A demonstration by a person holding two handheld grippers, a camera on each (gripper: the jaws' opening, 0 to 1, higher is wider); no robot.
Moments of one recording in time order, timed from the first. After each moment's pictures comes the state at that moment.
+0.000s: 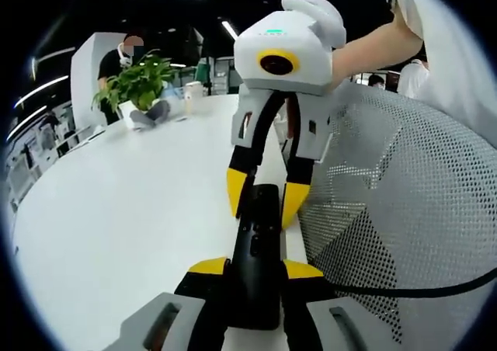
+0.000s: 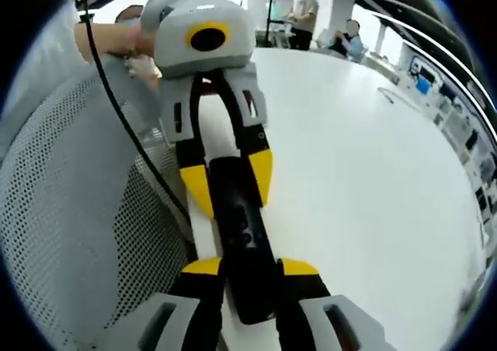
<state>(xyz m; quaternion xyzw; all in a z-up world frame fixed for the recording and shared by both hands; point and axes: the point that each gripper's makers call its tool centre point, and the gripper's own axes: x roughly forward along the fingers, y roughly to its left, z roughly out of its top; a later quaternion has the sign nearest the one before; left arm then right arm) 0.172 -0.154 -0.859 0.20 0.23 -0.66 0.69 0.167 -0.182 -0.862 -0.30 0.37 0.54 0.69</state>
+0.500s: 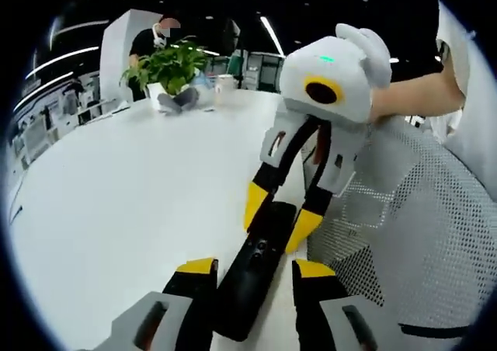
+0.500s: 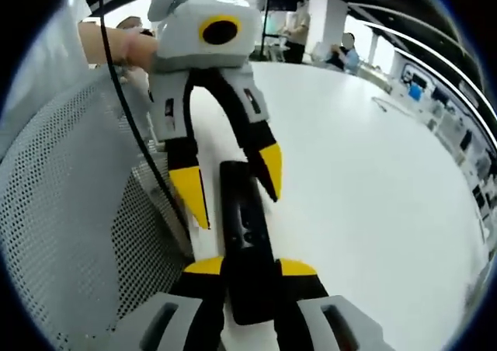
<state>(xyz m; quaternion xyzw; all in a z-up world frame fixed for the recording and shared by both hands) 0.183 -0.156 -0.834 0.12 0.27 -0.61 0.74 0.172 -0.175 -0.863 -0.27 0.34 0.54 0.72</state>
